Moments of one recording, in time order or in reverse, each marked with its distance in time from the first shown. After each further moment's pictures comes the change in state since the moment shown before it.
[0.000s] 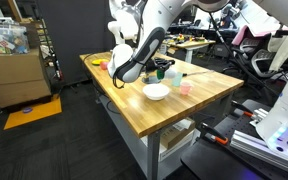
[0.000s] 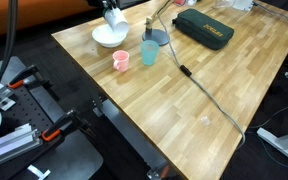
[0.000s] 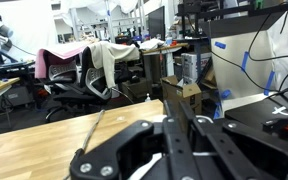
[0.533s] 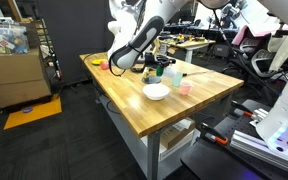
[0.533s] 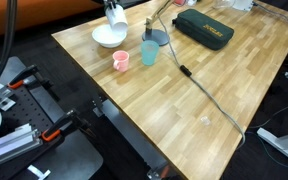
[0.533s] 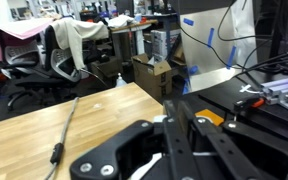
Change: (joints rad) arm -0.071 -0.033 0.021 0.071 0.139 0.011 0.012
